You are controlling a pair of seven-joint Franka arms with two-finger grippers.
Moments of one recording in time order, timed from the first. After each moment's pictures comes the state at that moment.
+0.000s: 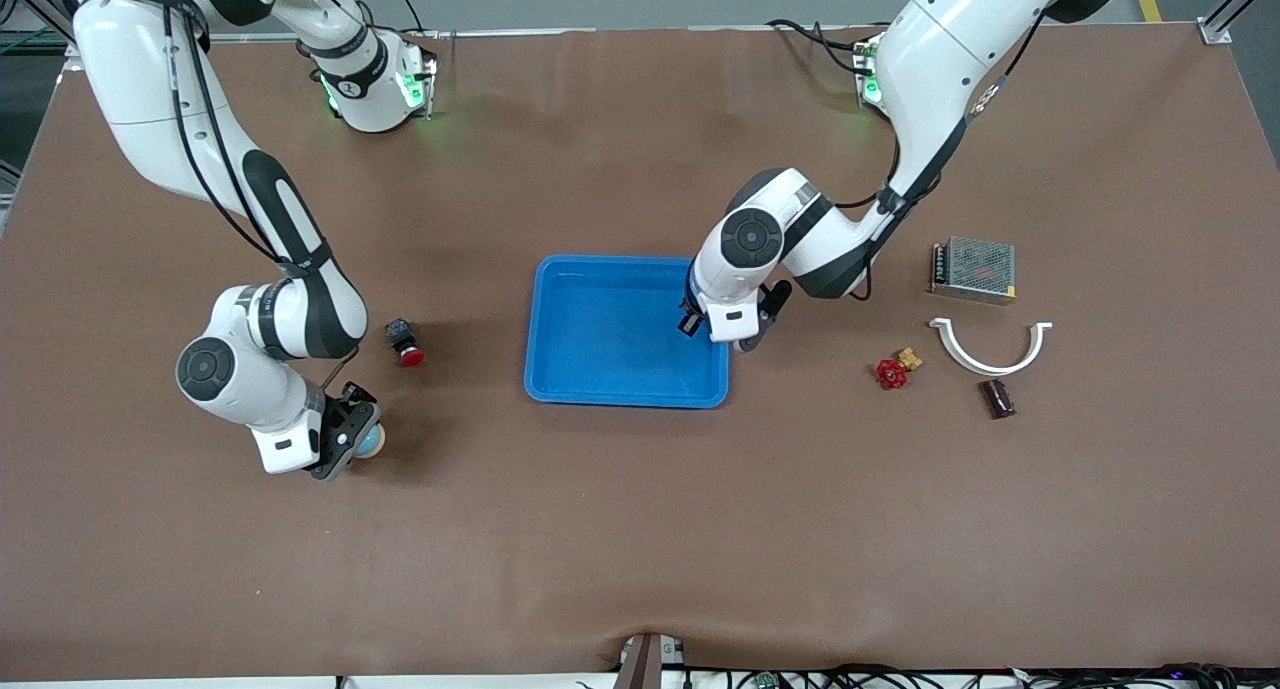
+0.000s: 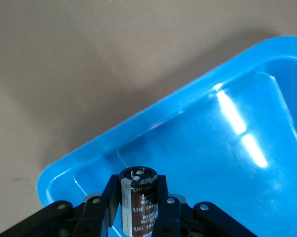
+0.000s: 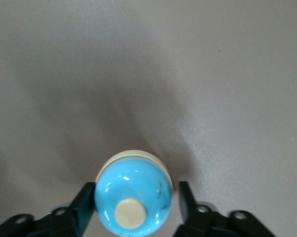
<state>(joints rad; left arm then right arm) -0.27 0.66 -0.48 -1.83 0.18 2.37 -1.80 0.06 0.68 0.02 -1.76 0.08 2.50 -1.03</state>
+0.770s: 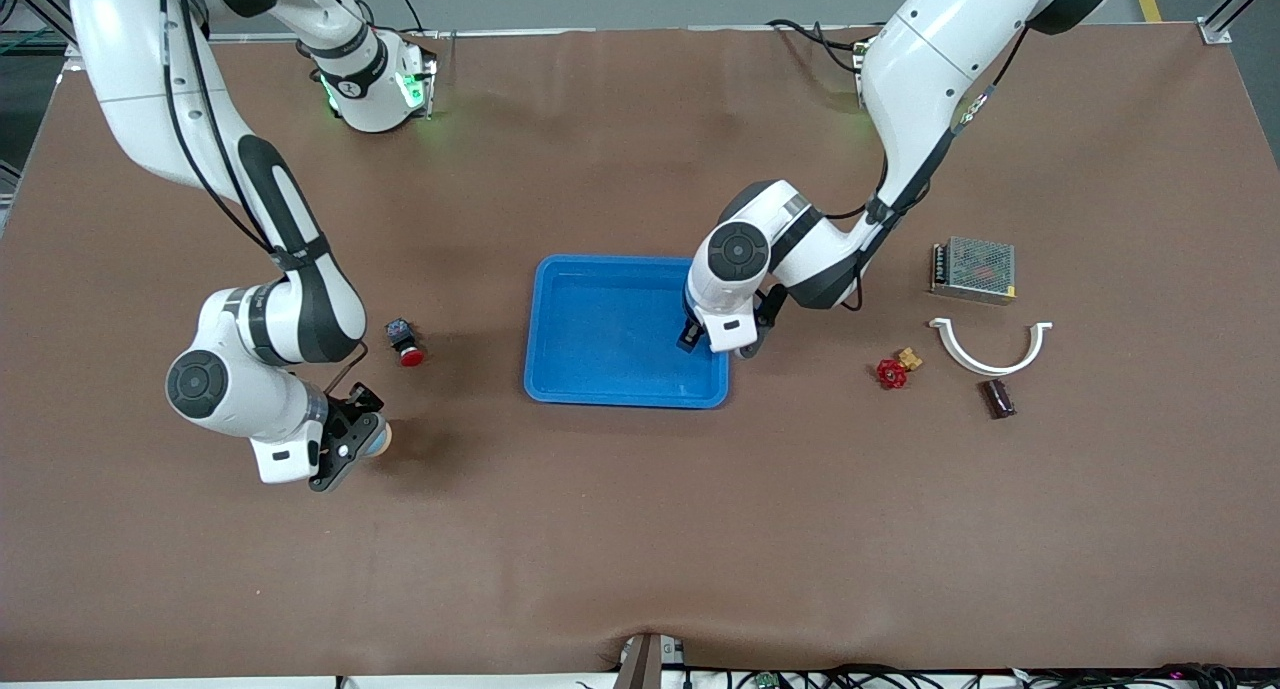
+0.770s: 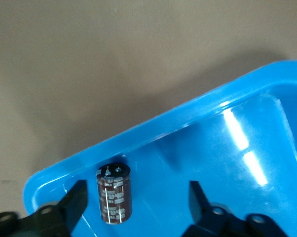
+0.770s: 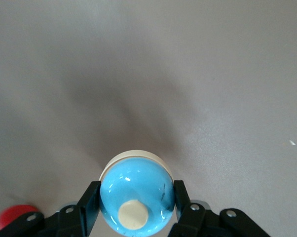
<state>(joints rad) -0.32 0.68 -0.43 -1.73 0.18 2.27 -1.85 0.10 0.65 0.03 -1.61 0.08 2.24 -0.82</state>
